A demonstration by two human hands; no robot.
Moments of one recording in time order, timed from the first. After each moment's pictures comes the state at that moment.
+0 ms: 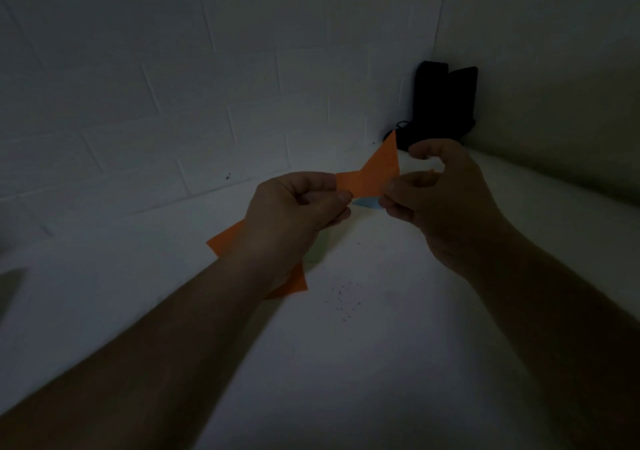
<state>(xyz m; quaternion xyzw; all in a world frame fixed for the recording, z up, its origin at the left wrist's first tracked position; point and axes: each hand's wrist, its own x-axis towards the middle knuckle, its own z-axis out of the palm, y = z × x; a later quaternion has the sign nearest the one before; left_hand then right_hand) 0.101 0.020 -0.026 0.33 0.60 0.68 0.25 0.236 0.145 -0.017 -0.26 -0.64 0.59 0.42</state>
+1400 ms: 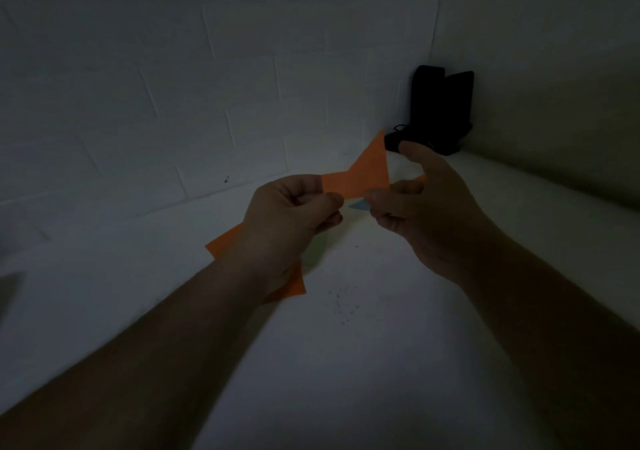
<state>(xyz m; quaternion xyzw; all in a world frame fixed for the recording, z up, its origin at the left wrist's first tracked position) 0.100 0.021 -0.027 0.33 0.59 0.69 0.27 0.231 0.140 -0.018 -0.23 -0.61 0.66 0.37</state>
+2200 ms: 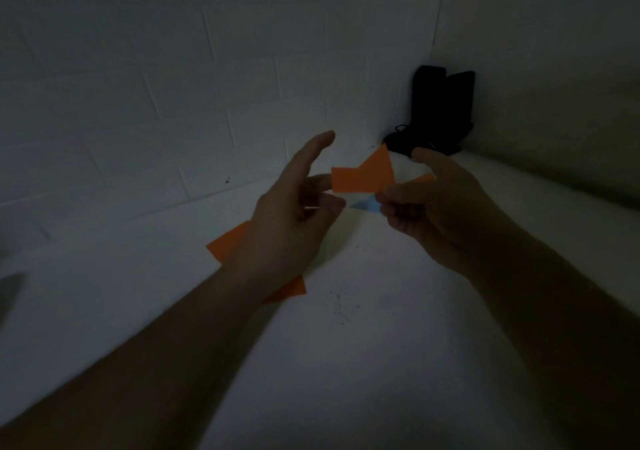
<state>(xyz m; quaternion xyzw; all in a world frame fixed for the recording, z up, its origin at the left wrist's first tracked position) 0.093 0.011 -0.031 0.53 0.64 0.55 0.09 0.239 0.146 -0.006 -0.27 -0.55 0.71 0.34</state>
